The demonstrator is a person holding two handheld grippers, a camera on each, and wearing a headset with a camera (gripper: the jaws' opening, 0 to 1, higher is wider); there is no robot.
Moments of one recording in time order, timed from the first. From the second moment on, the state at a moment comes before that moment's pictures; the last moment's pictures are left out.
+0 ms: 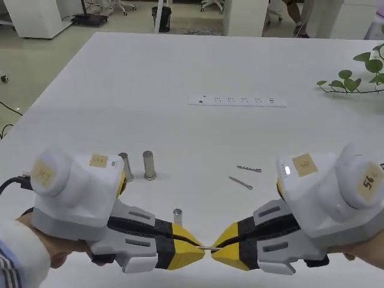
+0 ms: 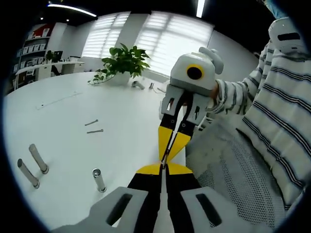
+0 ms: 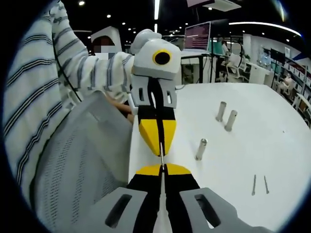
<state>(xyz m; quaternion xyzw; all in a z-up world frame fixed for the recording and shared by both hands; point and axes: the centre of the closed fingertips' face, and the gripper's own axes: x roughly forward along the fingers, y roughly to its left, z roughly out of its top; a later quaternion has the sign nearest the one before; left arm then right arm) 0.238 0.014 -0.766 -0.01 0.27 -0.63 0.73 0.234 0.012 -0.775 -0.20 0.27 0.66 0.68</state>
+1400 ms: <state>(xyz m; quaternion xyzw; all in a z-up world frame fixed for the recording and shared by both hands) 0.317 0.065 -0.801 0.03 0.24 -0.44 0.87 0.284 -0.008 -0.793 -0.19 0.32 0.58 0.72</state>
